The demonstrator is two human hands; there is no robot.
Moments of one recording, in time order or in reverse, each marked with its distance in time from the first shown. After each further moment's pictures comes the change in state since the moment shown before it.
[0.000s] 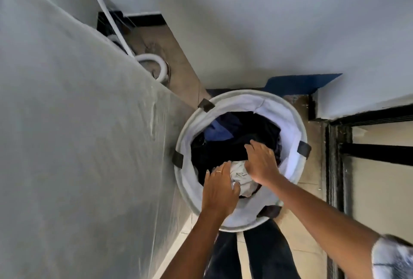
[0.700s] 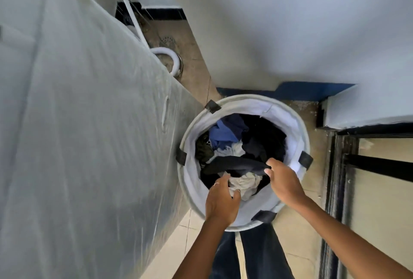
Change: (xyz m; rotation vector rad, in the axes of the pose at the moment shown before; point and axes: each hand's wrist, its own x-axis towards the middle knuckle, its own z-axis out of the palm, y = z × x) left_hand -0.026 0.003 0.012 -0.315 -0.034 -0.264; right_hand -0.042 0.037 -0.002 0.324 0.048 0.055
